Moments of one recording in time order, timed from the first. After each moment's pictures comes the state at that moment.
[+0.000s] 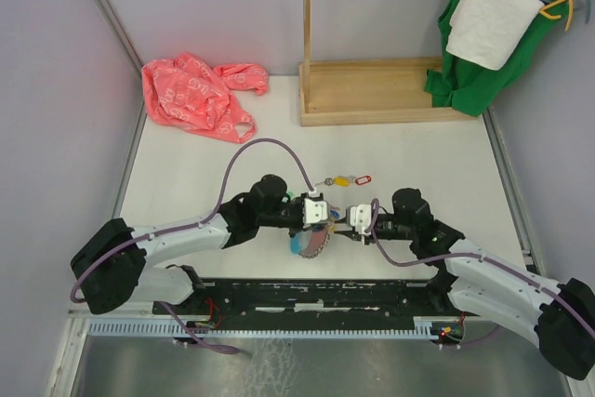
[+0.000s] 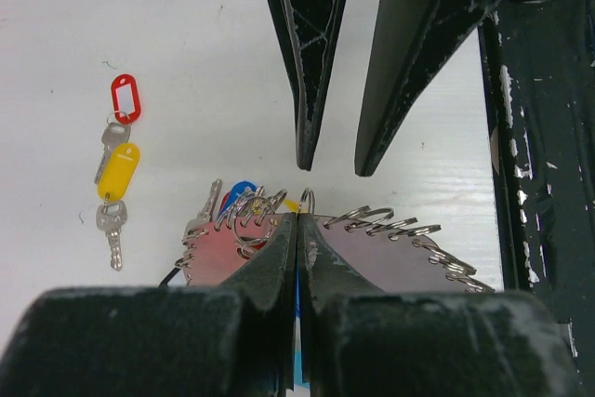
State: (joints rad) left arm -0.92 1.28 0.60 0.22 0.49 0.46; right arm 0.71 0.85 0.32 0.15 -0.67 -0.57
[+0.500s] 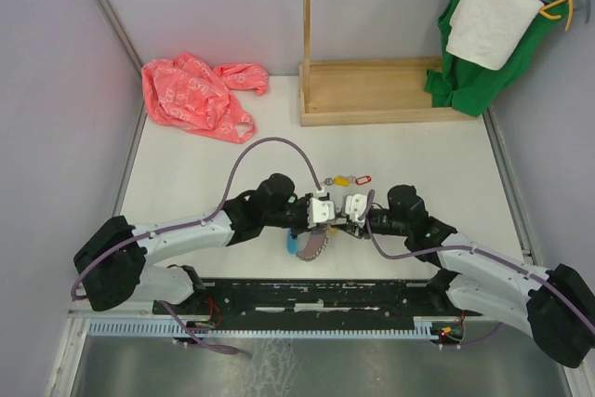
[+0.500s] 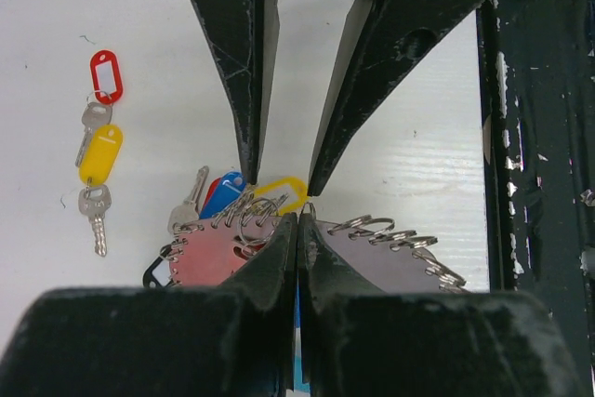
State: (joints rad) left arm -0.95 1.30 0.67 0.09 0.44 0.45; right arm 0.71 0.95 0.33 0.24 -0.59 -0.47
